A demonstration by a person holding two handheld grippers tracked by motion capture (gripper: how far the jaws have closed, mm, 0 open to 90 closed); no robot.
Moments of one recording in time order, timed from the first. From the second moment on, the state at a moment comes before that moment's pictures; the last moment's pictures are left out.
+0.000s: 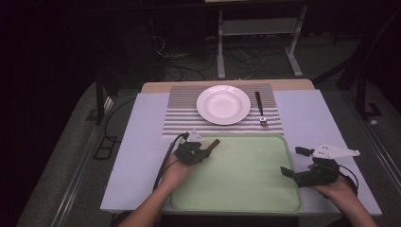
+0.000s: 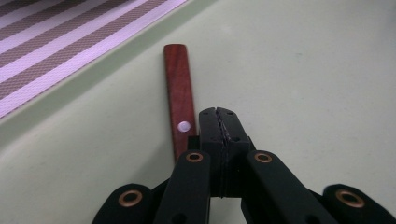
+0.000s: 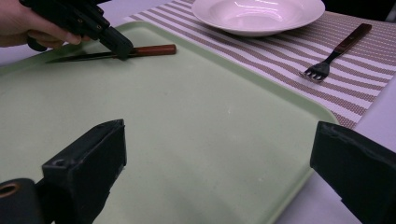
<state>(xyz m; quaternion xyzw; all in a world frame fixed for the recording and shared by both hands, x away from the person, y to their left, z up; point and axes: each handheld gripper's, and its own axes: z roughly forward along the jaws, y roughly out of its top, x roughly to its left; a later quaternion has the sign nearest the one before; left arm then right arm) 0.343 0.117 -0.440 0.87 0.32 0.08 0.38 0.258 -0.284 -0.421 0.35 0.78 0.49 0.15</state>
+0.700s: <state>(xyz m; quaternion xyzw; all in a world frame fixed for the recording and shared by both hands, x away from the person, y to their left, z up) 0.357 0.134 -0.443 0.86 0.35 0.10 0.36 0.258 -0.285 -0.420 0.36 0.78 0.49 0.15</state>
